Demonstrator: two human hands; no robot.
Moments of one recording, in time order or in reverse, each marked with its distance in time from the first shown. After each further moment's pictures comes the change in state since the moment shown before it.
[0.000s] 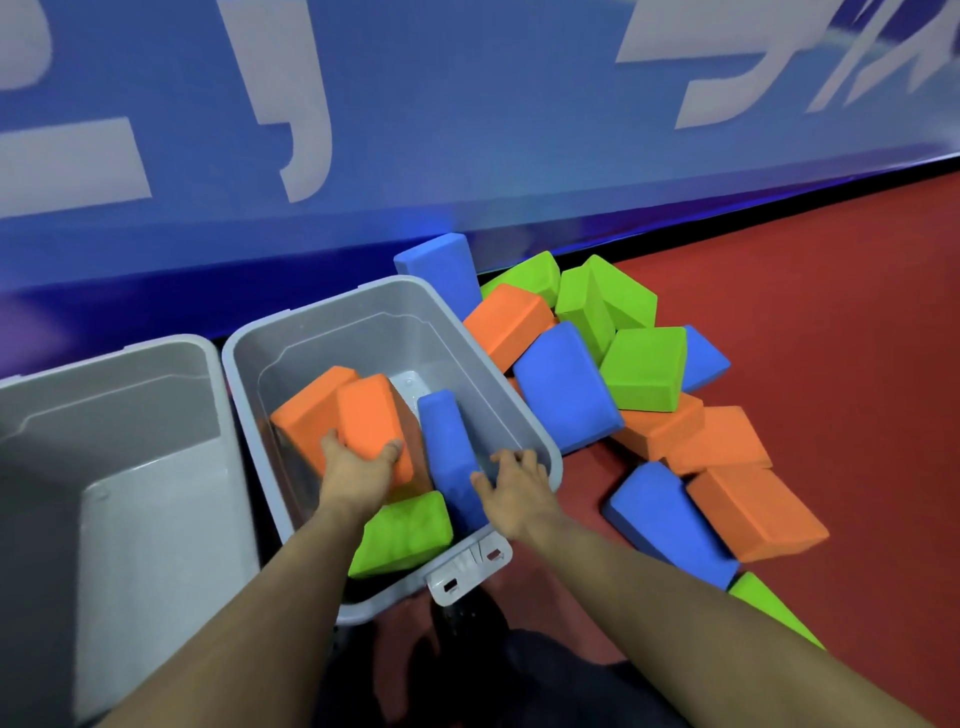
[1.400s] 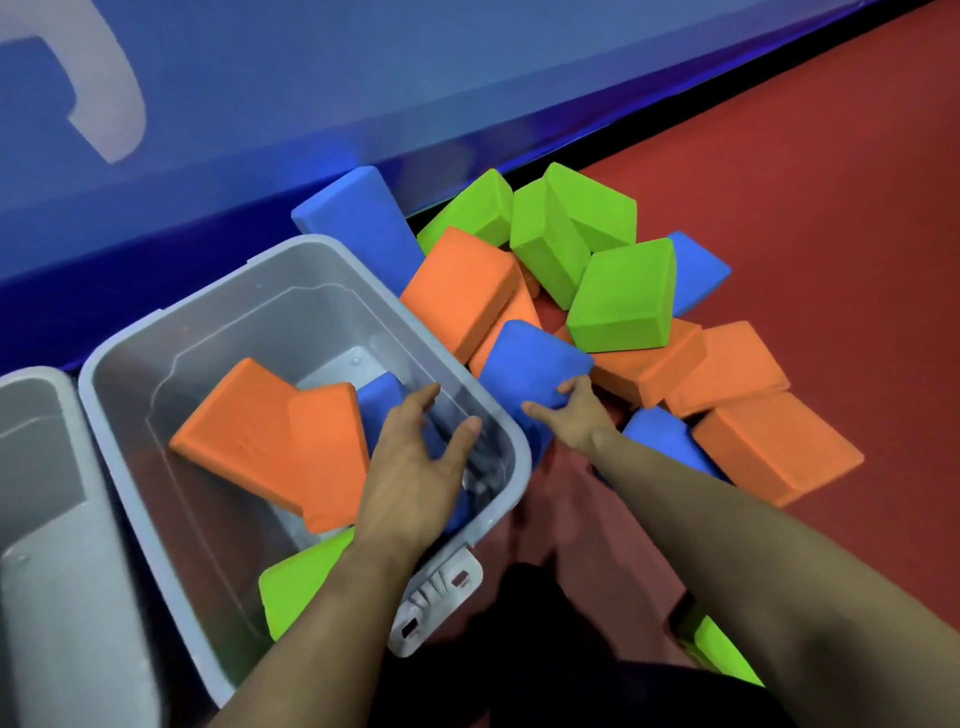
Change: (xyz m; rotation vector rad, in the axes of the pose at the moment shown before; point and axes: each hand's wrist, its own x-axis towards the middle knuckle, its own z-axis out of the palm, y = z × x) left_hand -0.020 0.032 0.124 0.329 -0.245 0.401; right_hand 0.161 0.170 -0.013 0.479 0.148 0.284
